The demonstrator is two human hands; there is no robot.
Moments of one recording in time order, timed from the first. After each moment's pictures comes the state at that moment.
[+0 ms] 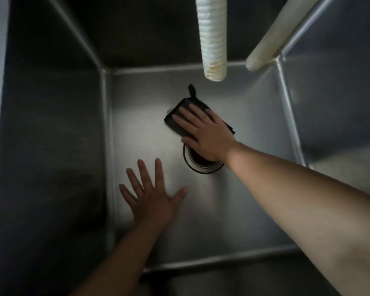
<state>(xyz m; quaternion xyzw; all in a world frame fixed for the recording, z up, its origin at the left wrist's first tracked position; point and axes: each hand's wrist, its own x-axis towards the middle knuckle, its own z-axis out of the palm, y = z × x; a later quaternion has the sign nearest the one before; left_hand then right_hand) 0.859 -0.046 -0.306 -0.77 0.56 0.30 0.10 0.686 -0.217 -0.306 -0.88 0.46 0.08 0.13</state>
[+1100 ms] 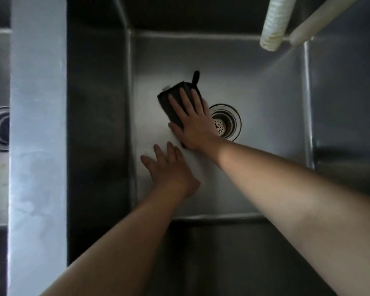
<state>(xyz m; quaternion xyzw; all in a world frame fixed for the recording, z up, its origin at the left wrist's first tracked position) 0.854 -0.054 -0.242 -0.67 0.57 0.36 0.31 0.773 -0.160 -0.300 -0.84 0.50 0.07 0.18</state>
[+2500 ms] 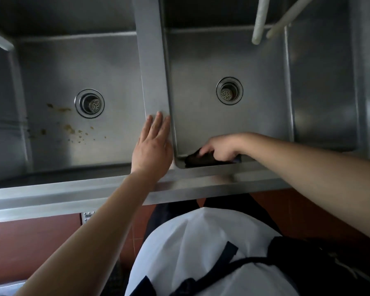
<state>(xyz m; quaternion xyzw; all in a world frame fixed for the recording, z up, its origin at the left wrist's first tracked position) 1.013 0.078 -0.021 -0.68 0.66 0.32 -0.06 0.812 -0.002 -0.030 -0.66 0.39 0.42 0.49</state>
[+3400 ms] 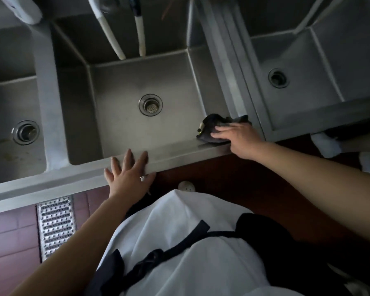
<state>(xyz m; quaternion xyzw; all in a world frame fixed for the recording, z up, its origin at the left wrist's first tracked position) 0.784 0.180 -0.030 -0.72 0.63 0.29 0.08 0.438 0.089 0.008 -0.78 0.56 0.14 0.24</state>
